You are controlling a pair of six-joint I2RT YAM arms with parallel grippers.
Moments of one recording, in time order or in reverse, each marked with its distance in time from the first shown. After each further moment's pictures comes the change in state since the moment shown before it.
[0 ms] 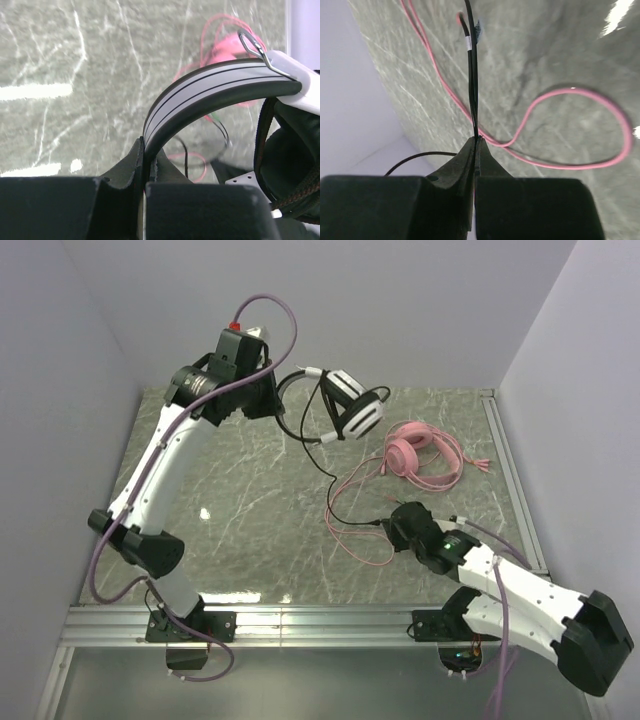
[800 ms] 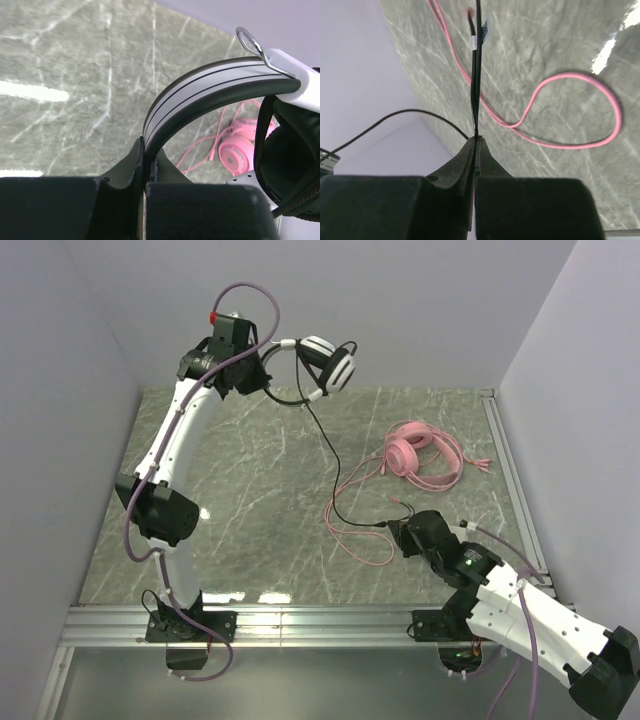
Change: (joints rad) left arm 0.176 0.261 0.098 0.187 -0.032 -0.080; right arm 0.000 -0.263 -0.051 -0.091 -0.024 -0.018
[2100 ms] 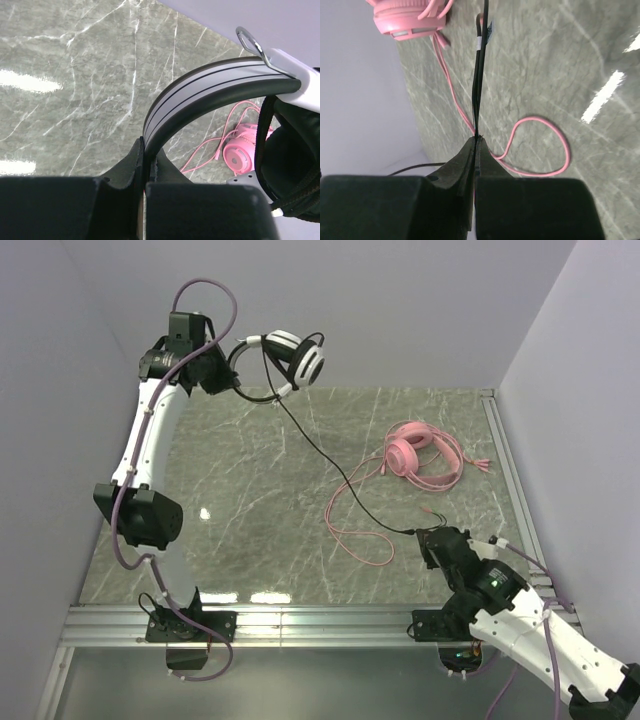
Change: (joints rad) left arm 0.191 -0.069 -0.054 -0.025 0.142 0.036; right arm 0.000 -0.250 -0.018 -0.309 0.186 0.008
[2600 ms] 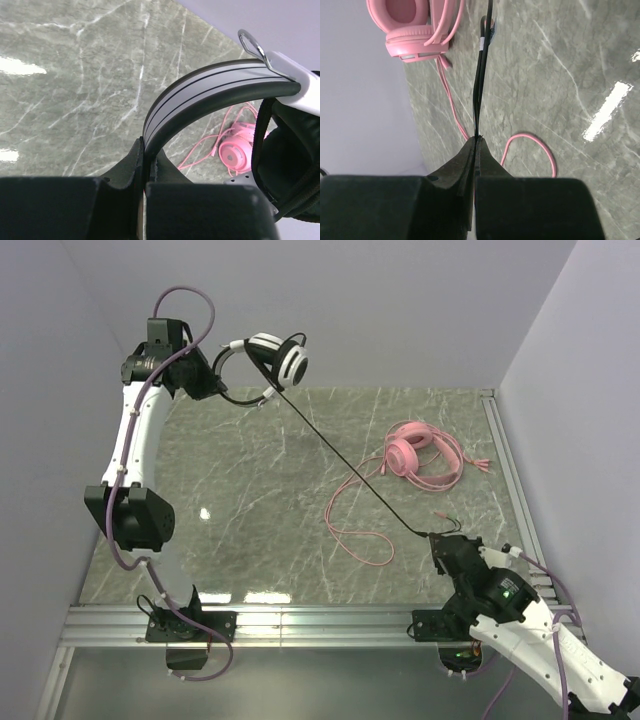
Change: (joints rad) left arm 0.112 -0.033 -0.096 0.027 0.117 -0.013; right arm 0.000 -0.125 0.000 -0.146 0.082 0.003
